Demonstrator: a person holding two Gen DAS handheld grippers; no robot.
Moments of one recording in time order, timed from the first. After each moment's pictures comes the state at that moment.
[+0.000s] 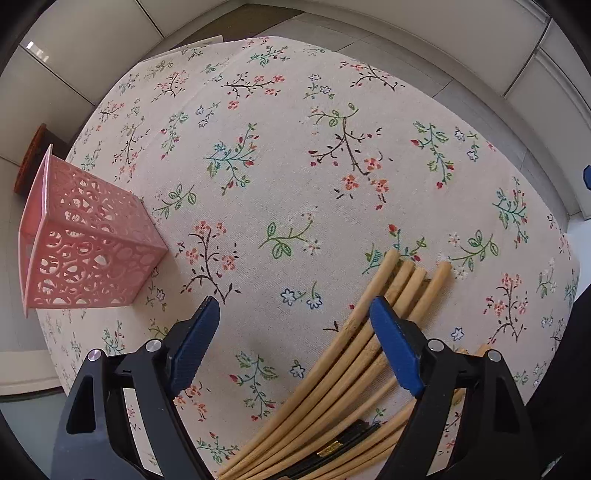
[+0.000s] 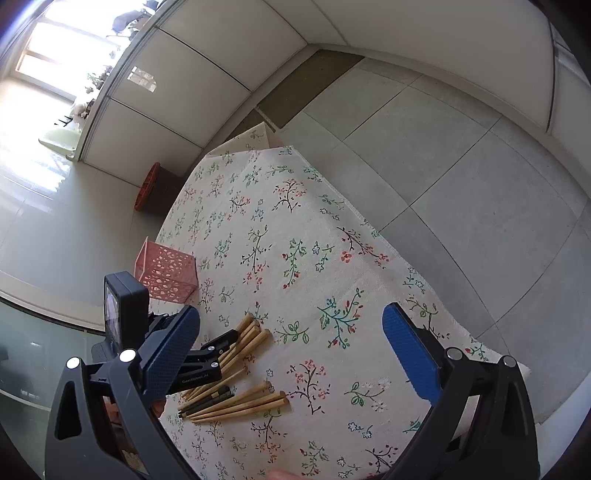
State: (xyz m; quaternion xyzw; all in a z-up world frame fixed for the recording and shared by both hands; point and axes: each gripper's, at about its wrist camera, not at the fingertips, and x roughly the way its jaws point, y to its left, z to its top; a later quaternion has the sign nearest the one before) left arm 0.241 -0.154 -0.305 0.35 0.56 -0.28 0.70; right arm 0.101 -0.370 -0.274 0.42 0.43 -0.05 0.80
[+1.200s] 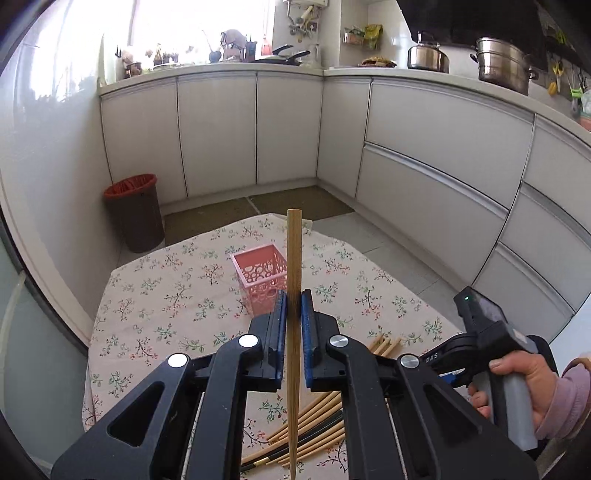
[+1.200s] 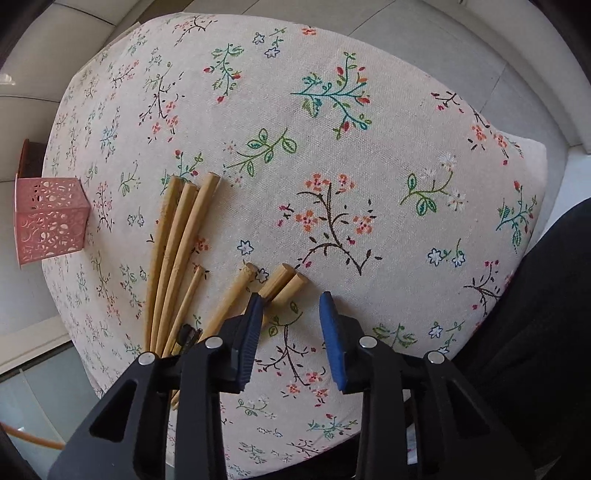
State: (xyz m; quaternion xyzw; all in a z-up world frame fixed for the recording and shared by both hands) left arm 0.143 0.030 -0.120 0.08 0.29 -0.29 0.91; right arm 0.118 -0.242 -0.340 0.43 0.61 -0.23 0.62
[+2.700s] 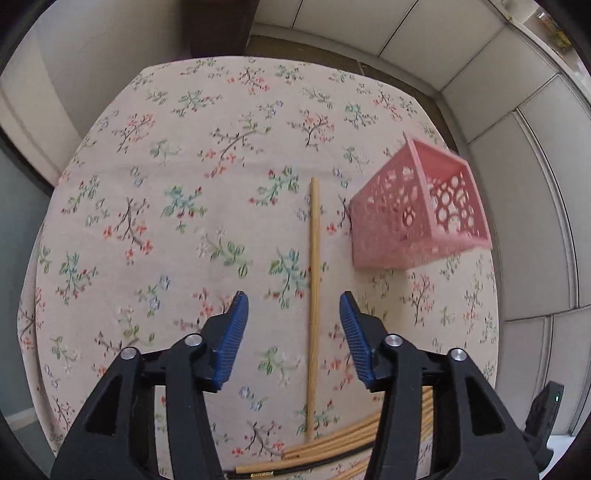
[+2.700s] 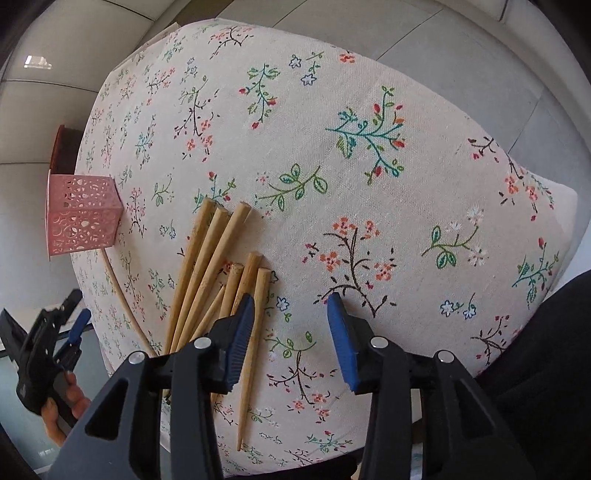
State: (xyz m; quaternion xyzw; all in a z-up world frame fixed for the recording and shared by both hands) left arm 0.327 0.063 -0.255 -0.07 0.59 -0.11 0.80; right arm 0.123 -0.262 -0.333 0.45 0.59 -0.15 0.66
